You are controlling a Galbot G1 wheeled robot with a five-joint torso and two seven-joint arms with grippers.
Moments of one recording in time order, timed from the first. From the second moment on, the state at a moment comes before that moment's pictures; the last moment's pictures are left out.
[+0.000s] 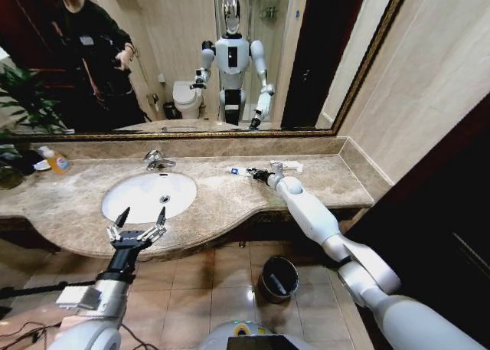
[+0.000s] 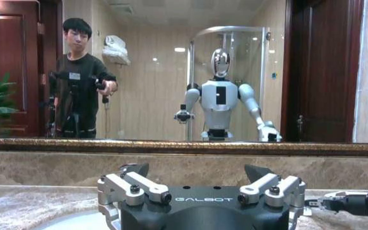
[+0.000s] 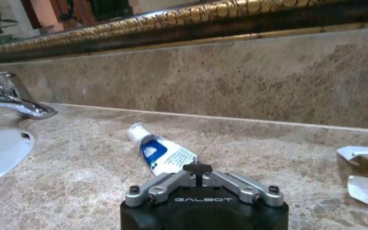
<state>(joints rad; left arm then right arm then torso) 1.84 -1.36 -0.82 -2.47 -0.37 0.04 0.05 -0.35 1.28 -0.03 1.01 0.59 -0.29 -0.24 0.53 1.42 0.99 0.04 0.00</state>
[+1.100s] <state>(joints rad) 1.84 -1.36 -0.82 -2.47 -0.37 0.04 0.05 -0.87 1.10 0.19 1.66 0.57 0.09 0.06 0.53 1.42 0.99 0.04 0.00</state>
